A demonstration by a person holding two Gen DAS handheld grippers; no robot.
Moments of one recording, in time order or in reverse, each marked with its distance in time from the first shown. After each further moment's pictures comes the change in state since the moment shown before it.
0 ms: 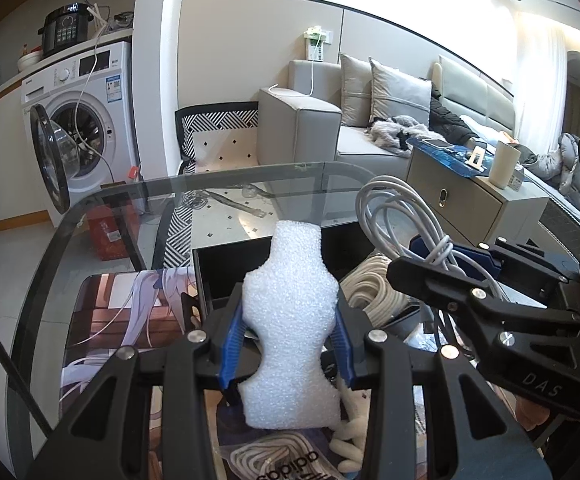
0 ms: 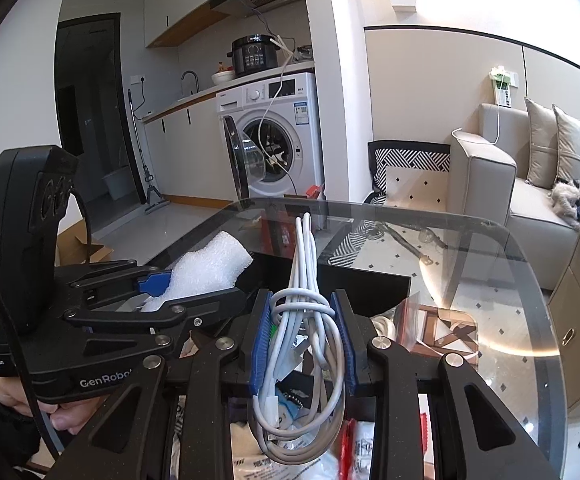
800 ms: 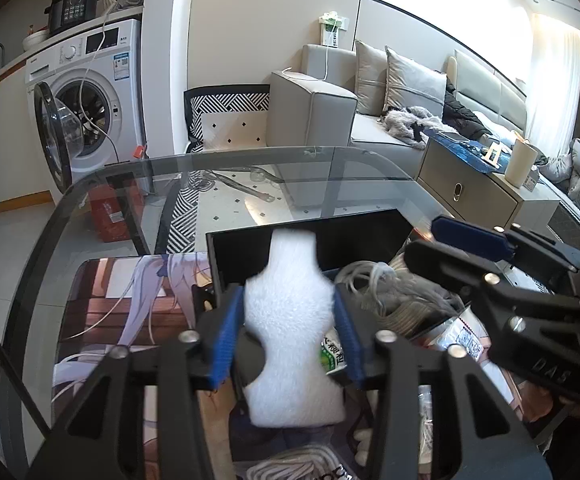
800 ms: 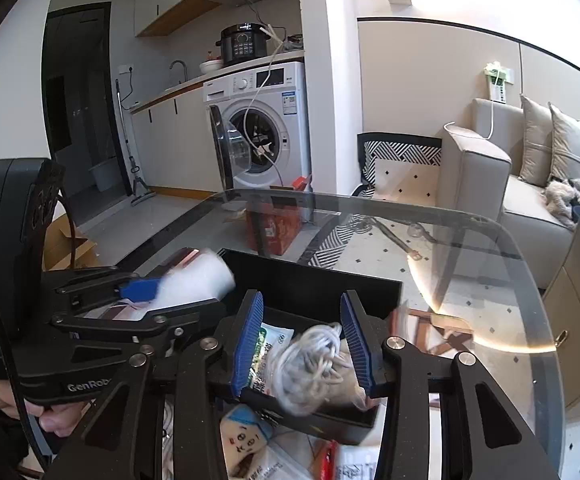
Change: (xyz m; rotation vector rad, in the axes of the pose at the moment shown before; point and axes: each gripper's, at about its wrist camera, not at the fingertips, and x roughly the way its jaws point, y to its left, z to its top) left arm 0.023 0.017 -0.003 -0.038 0.045 0.012; right arm 0.022 -0.007 0.003 -0.012 0.022 -0.066
